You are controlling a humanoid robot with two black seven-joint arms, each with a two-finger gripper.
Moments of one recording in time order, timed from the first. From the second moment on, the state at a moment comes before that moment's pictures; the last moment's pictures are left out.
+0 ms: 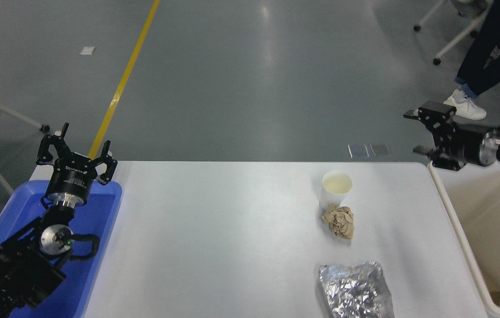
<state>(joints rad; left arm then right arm) -0.60 0.26 -0.88 -0.39 -0.09 -0.64 -0.48 1.71 -0.56 -1.27 1.01 0.25 0.53 0.43</state>
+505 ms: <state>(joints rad) -0.60 0.26 -0.88 -0.39 -0.09 -0.64 -0.48 2.19 -0.33 -1.40 1.15 0.04 0.76 0.05</state>
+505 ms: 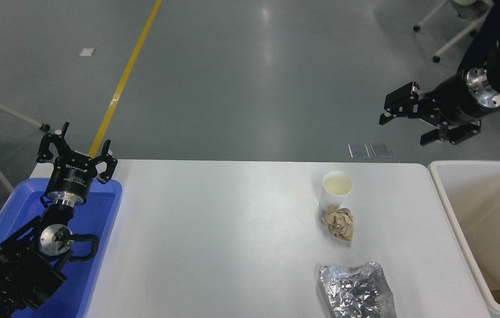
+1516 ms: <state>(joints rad) -0.60 0.26 -0.88 -0.39 -0.09 -0.64 -0.48 2.33 -0.25 -1.36 1.34 0.03 0.79 -0.03</state>
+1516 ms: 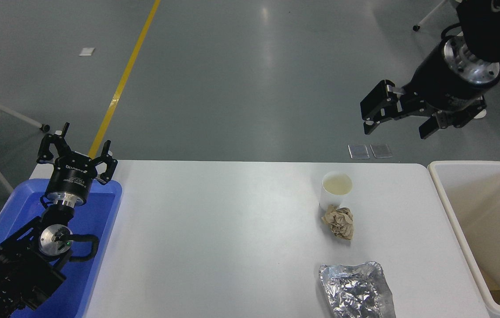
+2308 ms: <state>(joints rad) -0.60 0.26 -0.88 -0.39 -0.09 -0.65 -0.48 1.68 -0.08 -1.30 1.02 0.03 0.25 -0.03</state>
